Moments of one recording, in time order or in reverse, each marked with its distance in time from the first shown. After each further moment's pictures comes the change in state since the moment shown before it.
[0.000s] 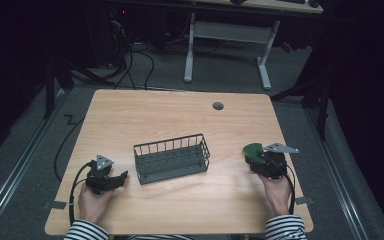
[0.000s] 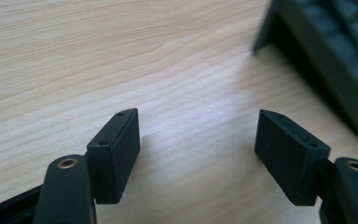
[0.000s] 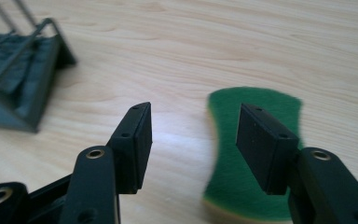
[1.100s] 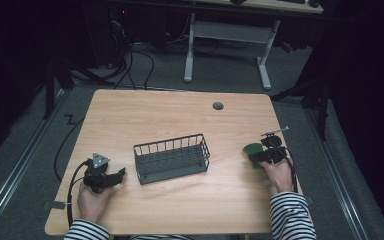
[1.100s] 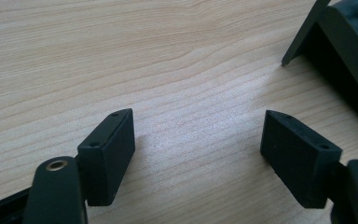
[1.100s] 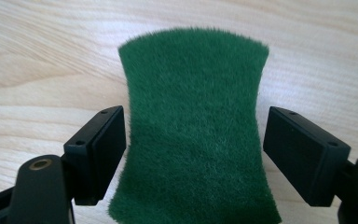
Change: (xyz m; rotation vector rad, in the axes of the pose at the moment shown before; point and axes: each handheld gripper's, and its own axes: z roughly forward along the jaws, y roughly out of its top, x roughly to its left) left arm 0.008 -0.002 0.003 -0.028 0.028 -0.027; right arm -0.044 0.025 0.053 0.429 -0.064 0.092
